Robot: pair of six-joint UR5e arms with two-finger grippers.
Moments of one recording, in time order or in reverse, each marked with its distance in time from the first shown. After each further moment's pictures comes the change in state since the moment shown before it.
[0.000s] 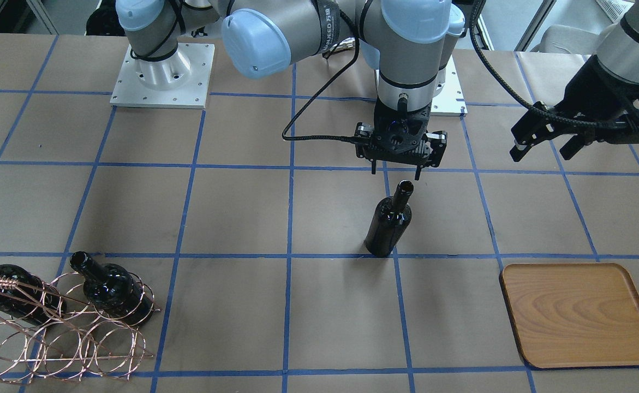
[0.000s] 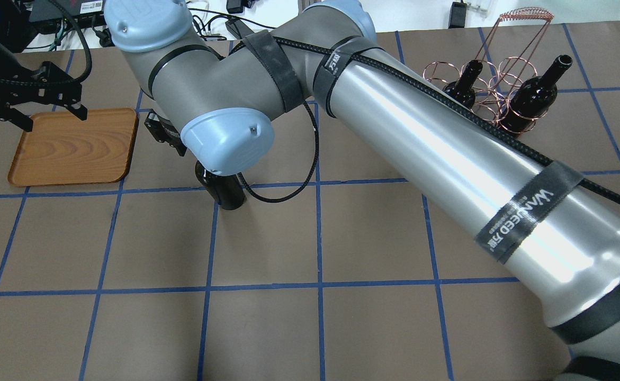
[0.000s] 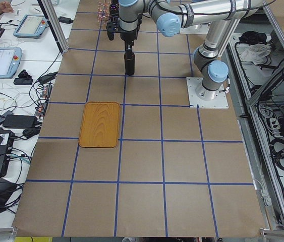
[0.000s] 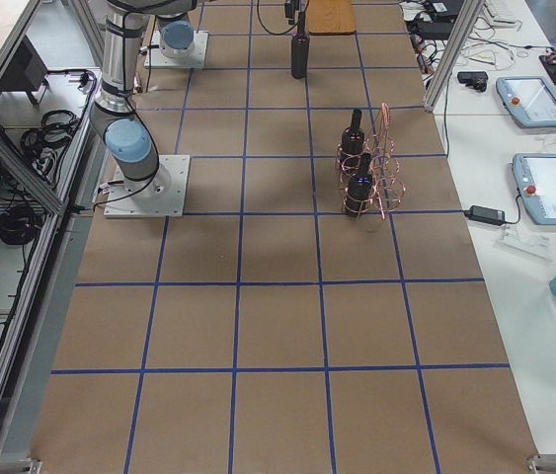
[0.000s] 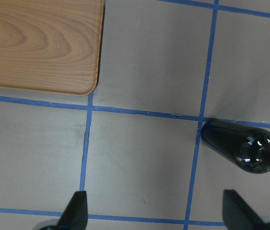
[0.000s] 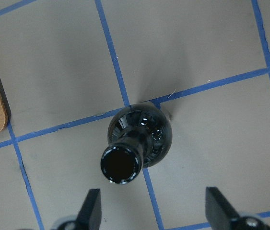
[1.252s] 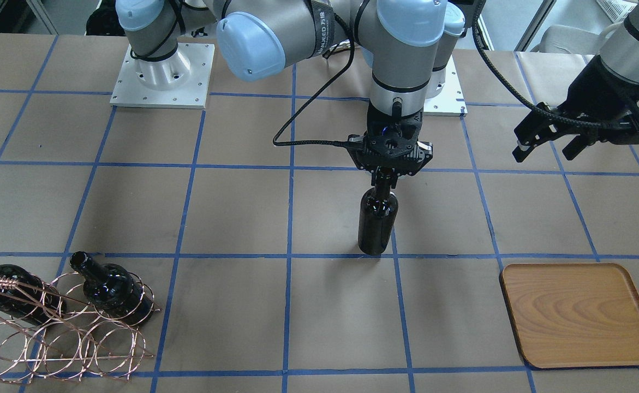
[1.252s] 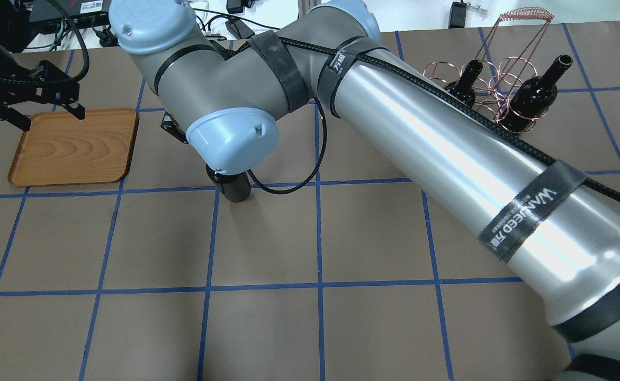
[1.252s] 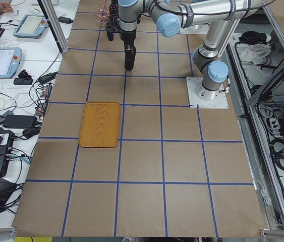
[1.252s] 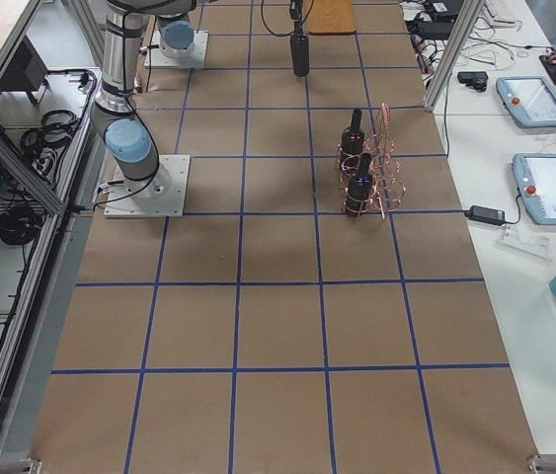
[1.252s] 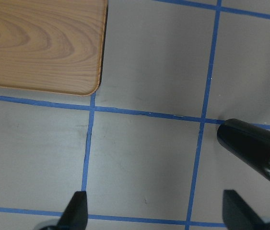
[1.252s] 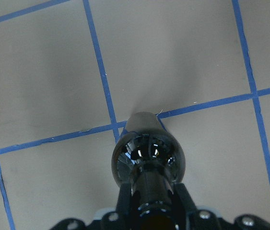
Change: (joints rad) left arm 0.009 -0.003 0.003 -0.001 0.002 0.000; right arm -0.007 0.016 0.002 -0.011 -0.066 -0.060
